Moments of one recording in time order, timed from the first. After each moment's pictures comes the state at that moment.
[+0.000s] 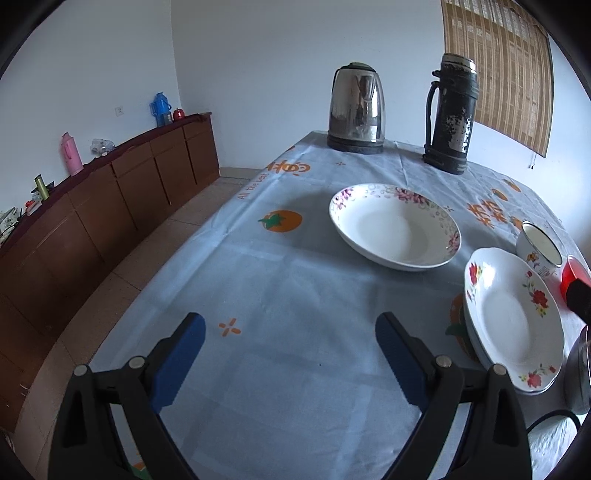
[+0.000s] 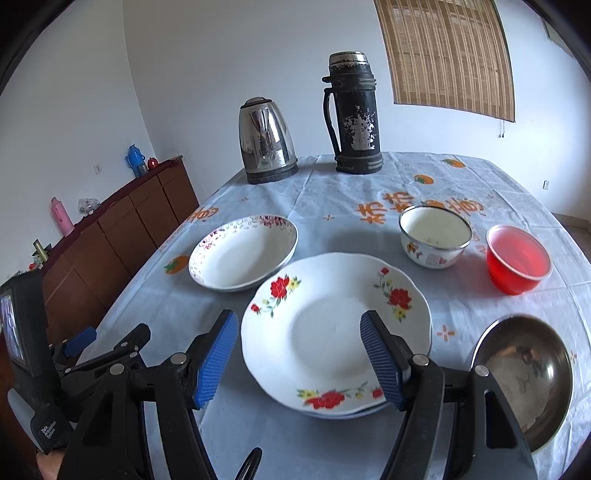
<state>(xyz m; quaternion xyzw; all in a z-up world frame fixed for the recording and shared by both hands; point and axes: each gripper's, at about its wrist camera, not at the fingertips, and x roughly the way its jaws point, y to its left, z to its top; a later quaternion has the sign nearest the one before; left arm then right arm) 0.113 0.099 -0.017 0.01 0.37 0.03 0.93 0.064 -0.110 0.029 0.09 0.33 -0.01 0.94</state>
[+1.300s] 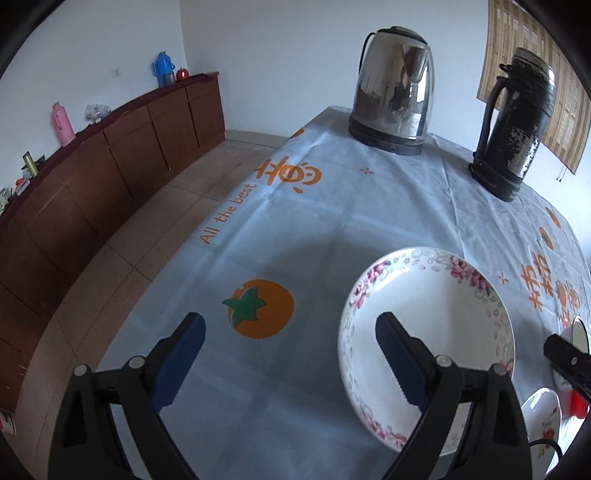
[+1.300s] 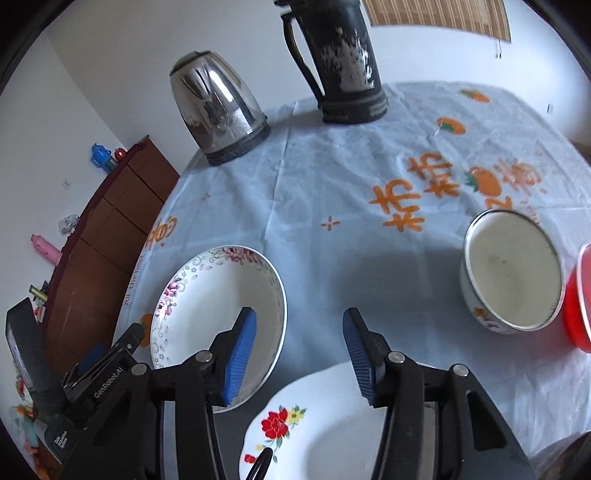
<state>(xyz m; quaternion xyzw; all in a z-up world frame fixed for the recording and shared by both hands) 0.287 0.097 -0.020 -0.04 0.45 0.06 0.89 0.262 -0.154 -0.003 0.21 0.47 -0.01 0.86</state>
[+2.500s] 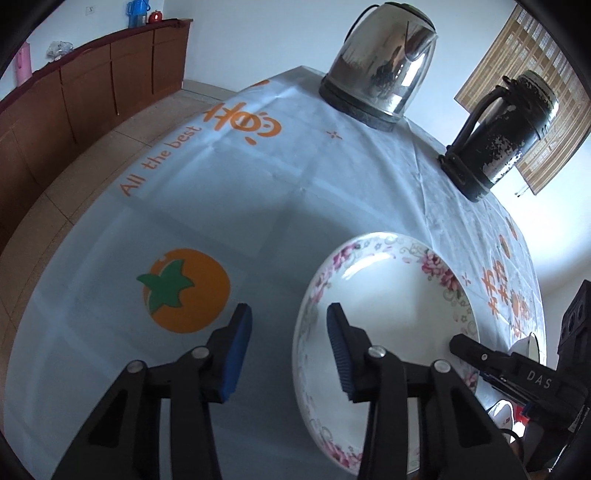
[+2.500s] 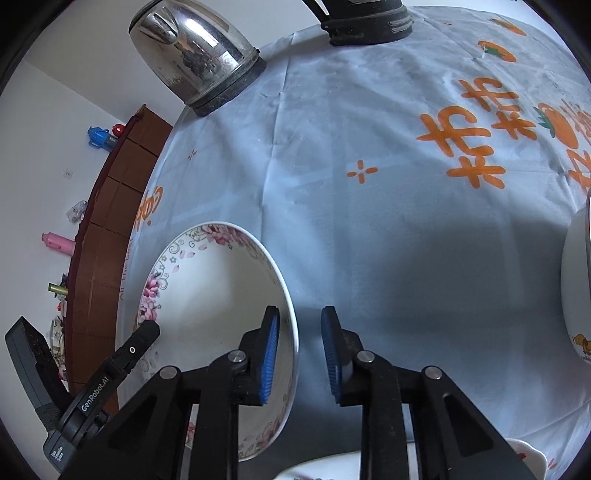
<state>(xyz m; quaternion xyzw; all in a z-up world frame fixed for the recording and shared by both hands) 0.312 0.099 -0.054 -0.15 0.51 -0.05 0.85 0.318 -0.146 -0.060 0.25 0.55 0.04 0.80</state>
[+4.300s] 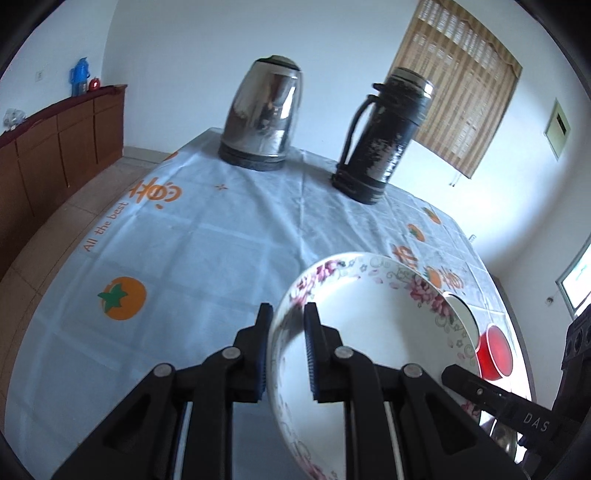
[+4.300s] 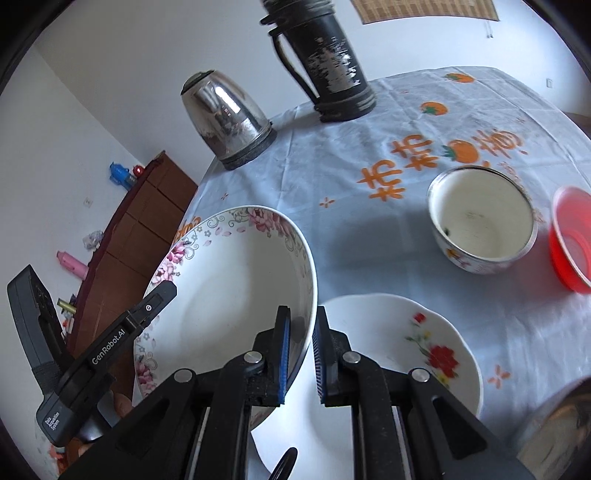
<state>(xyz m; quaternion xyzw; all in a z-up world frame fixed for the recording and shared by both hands) 0.234 0.036 0.020 -0.10 0.40 -0.16 0.90 0.175 -0.176 0.018 0.26 0.43 0.00 0.87</state>
